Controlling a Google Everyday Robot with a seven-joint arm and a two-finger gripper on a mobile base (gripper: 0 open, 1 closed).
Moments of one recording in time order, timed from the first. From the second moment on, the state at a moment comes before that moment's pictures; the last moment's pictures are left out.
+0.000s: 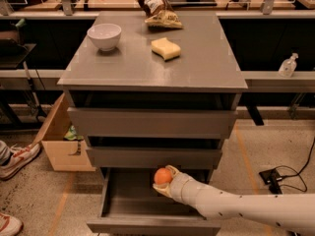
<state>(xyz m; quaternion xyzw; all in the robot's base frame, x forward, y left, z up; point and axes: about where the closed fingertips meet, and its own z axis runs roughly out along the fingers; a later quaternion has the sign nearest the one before) 0.543 -0.026 0.453 -0.43 0.77 0.12 0.46</state>
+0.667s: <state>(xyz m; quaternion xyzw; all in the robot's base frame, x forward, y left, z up) 0.547 -0.026 0.467 -0.44 0.76 0.11 0.47</state>
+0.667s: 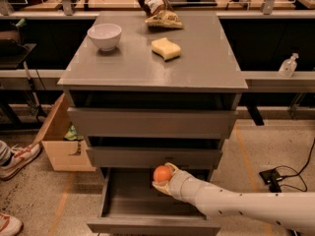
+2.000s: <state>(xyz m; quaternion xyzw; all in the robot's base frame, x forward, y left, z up) 0.540 -0.039 0.571 -0.48 0.68 0.16 0.54</state>
